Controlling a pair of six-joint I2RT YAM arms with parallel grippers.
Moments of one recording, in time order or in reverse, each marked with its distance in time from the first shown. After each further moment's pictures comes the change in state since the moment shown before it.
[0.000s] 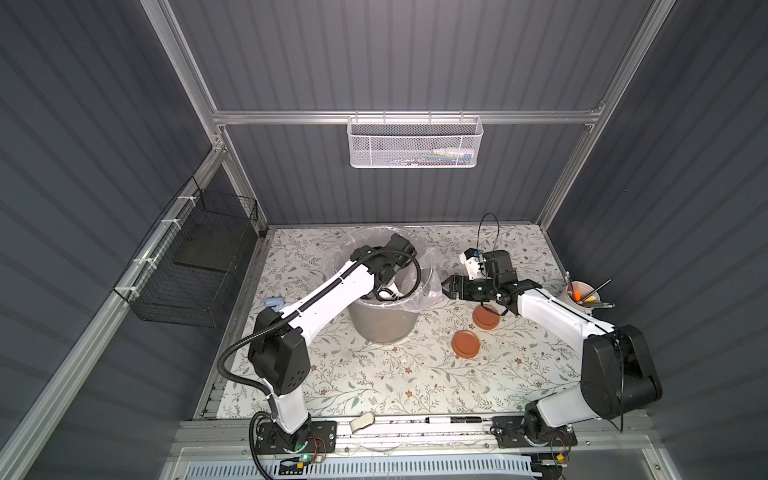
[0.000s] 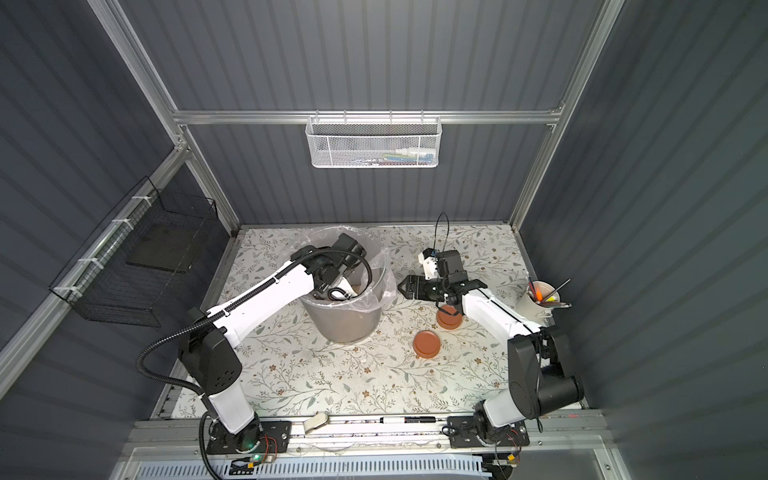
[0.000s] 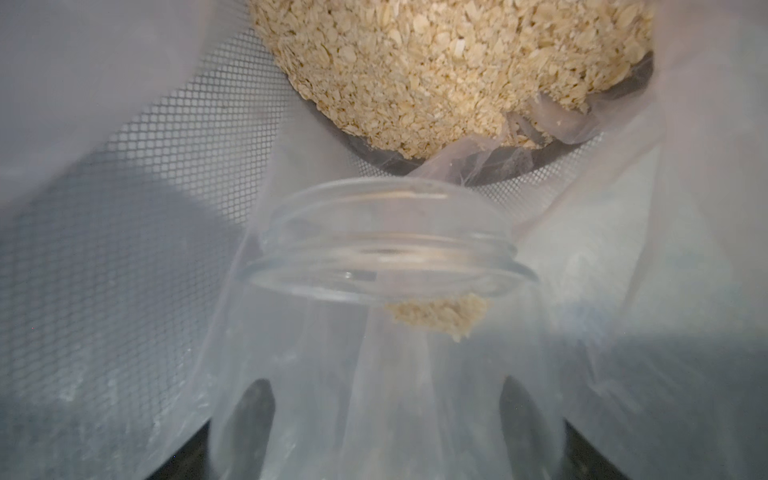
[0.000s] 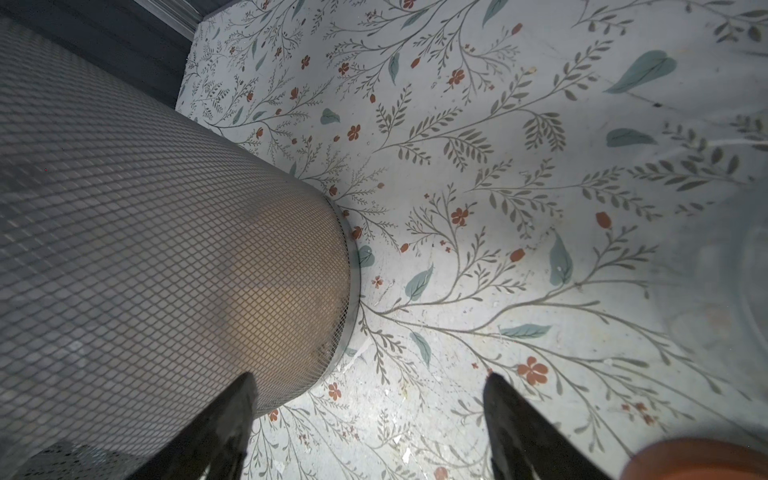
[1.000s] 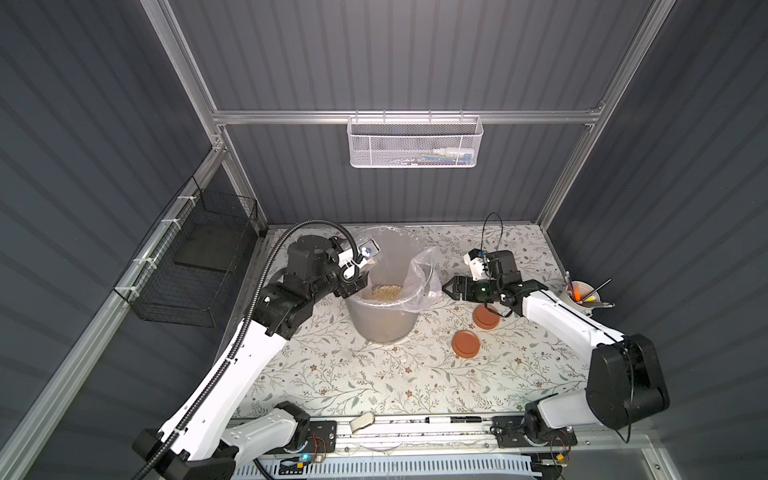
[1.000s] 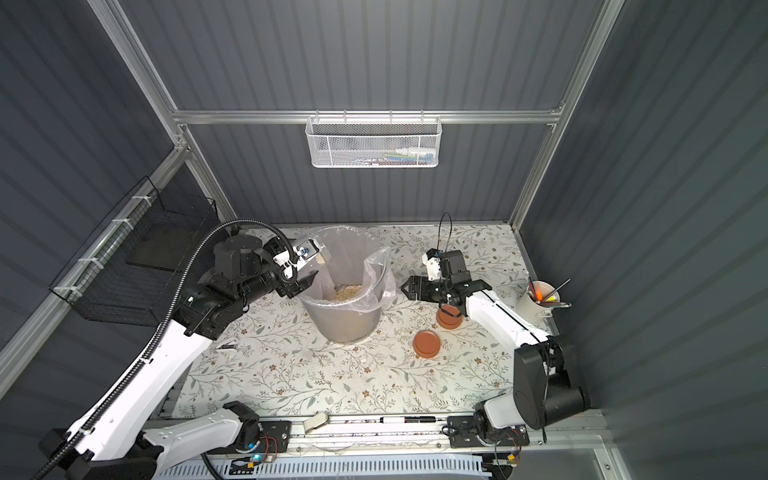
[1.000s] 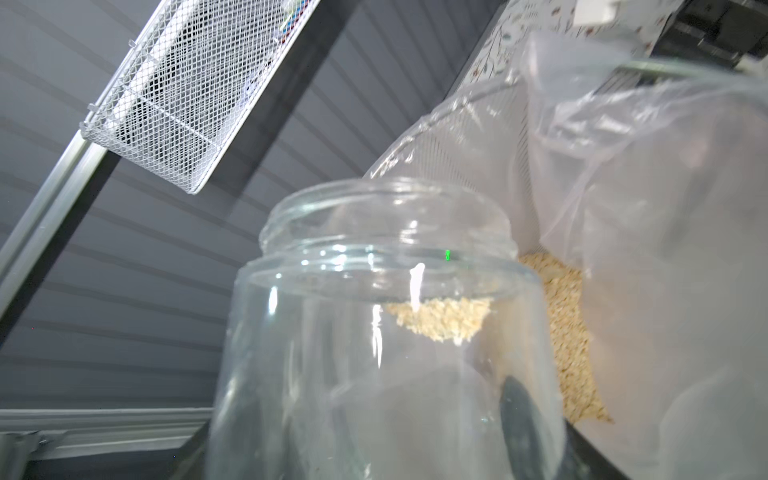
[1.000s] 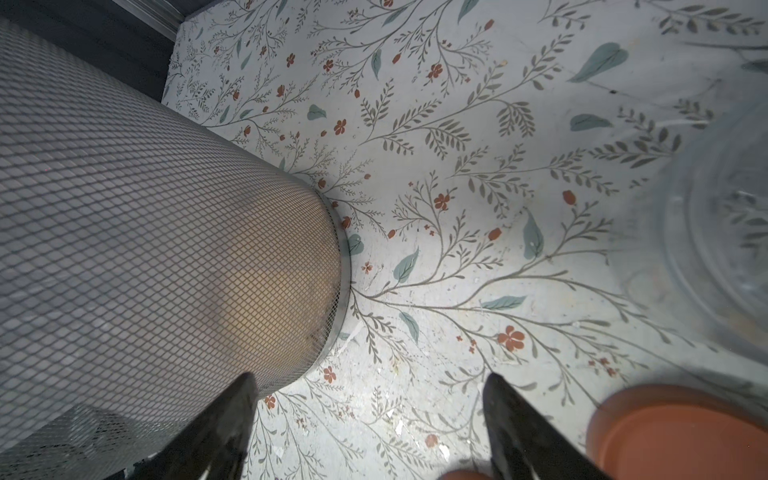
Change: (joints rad) left arm 0.189 -0.684 -0.375 0.459 0.515 -1.048; right arm -0.003 -0.061 0.002 -0.085 0.049 0.003
